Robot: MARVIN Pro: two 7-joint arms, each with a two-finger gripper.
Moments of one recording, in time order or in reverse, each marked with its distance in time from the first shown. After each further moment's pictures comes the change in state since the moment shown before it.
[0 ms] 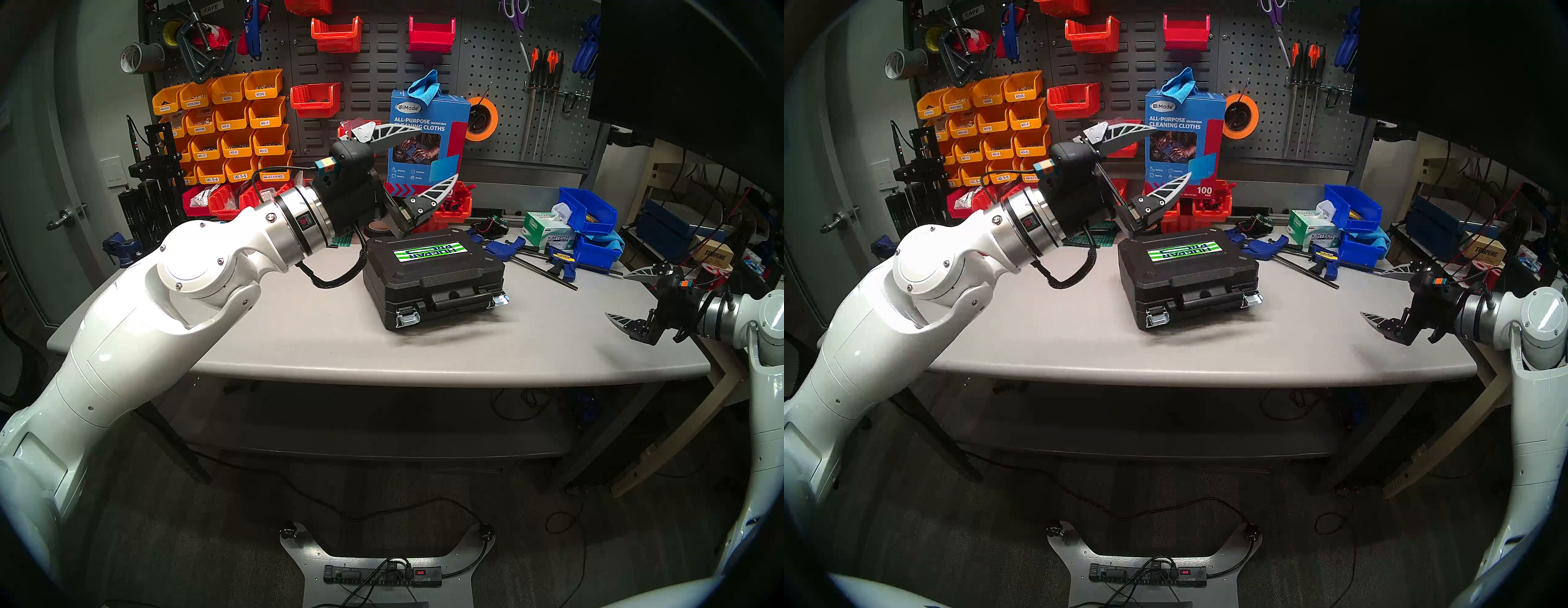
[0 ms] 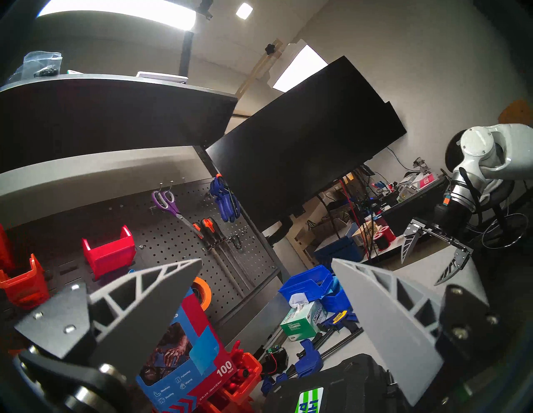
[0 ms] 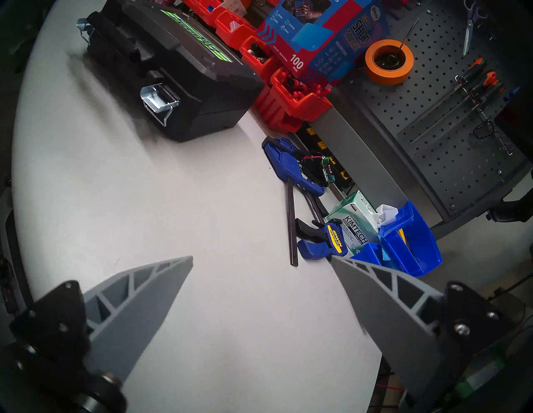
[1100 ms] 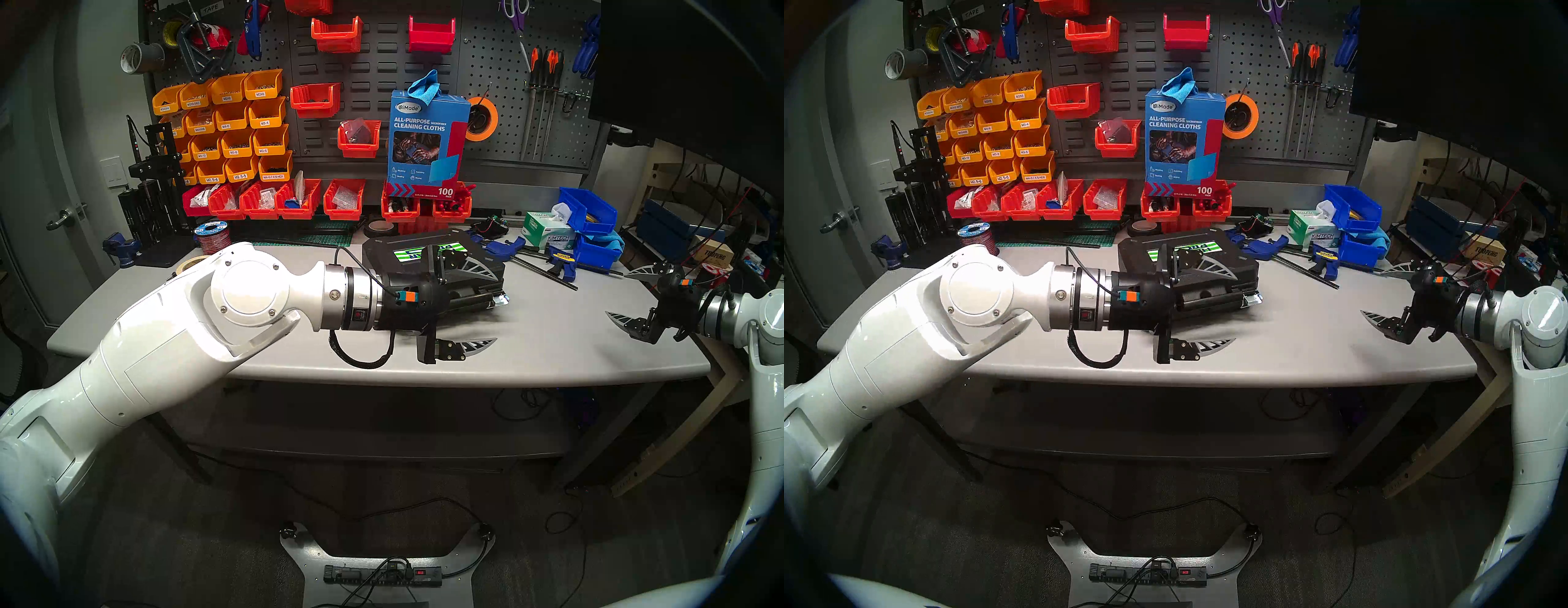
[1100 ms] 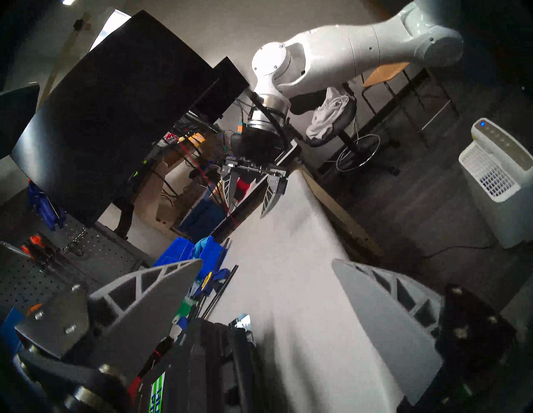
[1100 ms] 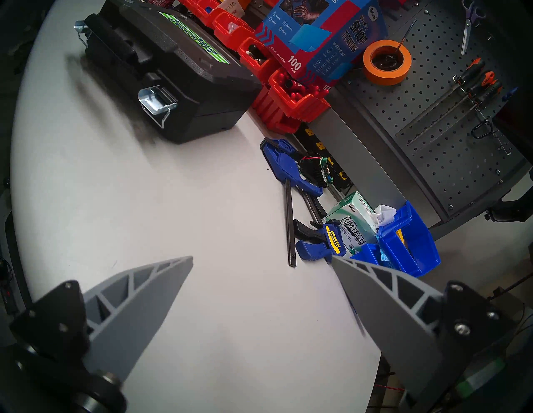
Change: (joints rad) left arm -0.102 -0.008 0.256 0.034 0.334 0.019 -0.290; right arm 0.003 0.000 0.000 0.000 0.001 0.007 -0.001
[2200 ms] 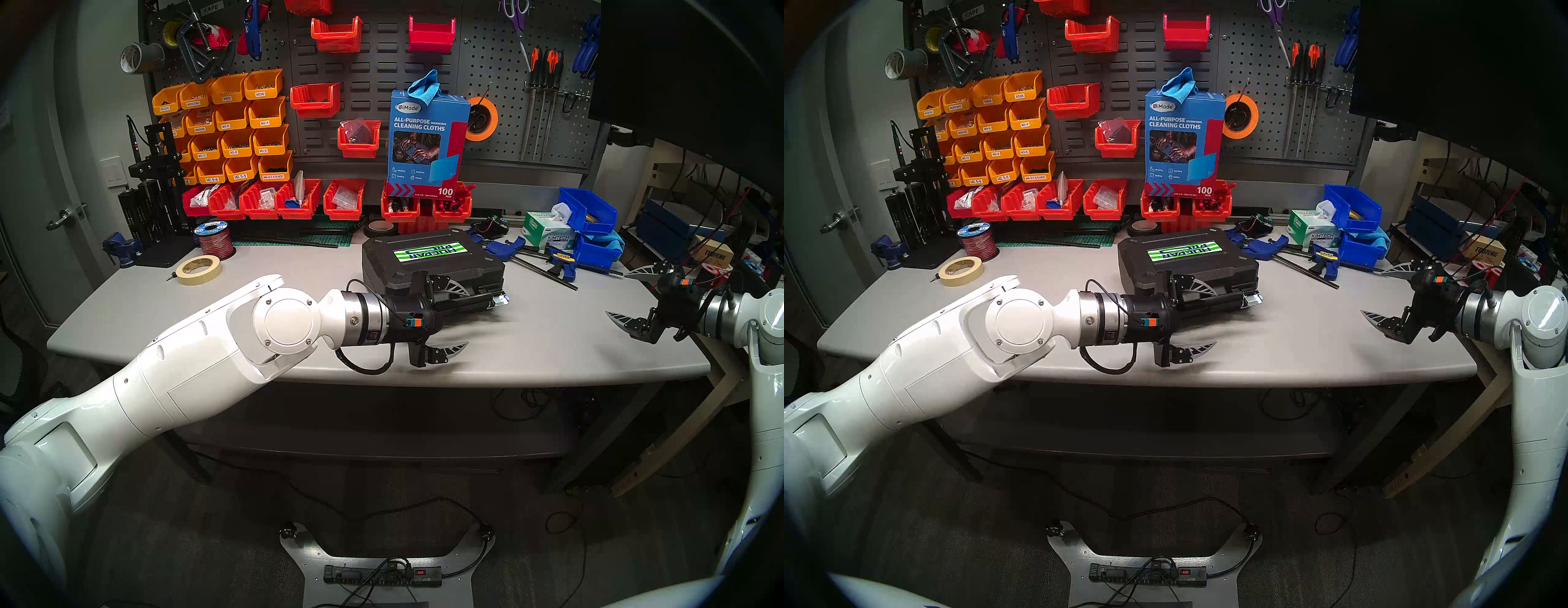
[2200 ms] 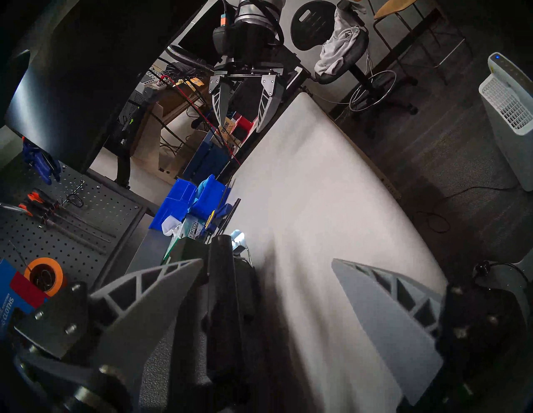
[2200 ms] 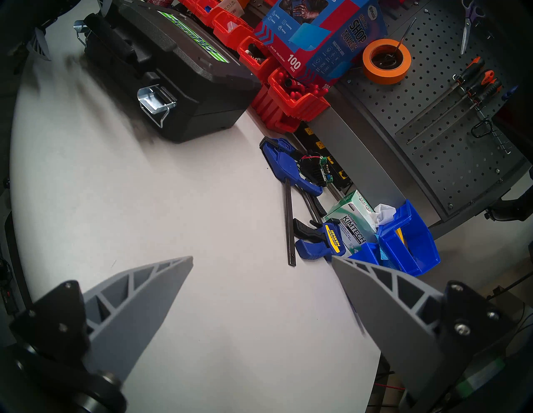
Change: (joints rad) left arm 0.012 -0.069 0.082 0.123 0.201 0.032 0.098; right arm 0.000 0.000 0.000 0.000 -0.003 0.003 0.000
